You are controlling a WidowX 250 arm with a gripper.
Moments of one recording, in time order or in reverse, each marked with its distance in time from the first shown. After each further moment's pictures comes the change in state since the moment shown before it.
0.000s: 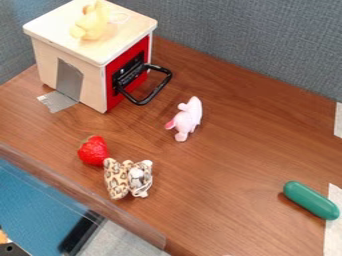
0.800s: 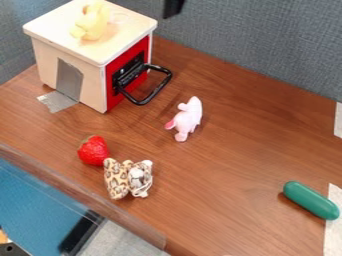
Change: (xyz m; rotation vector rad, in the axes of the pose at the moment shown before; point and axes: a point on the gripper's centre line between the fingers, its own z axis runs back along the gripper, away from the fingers) arm -0.002 -0.124 0.017 -0.079 -0.071 -0.383
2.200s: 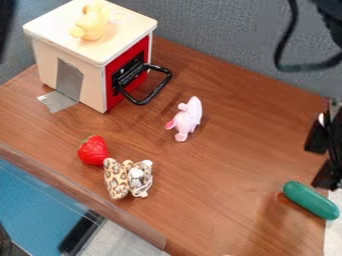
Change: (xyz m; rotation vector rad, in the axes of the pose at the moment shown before) arm 0.036 -0.250 -0.105 -0.072 -0.073 -0.908
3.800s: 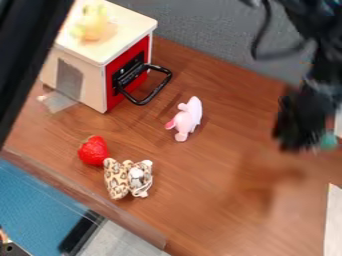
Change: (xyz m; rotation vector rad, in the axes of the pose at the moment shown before) arm -0.052 0.077 -0.010 -0.044 0.058 0.358
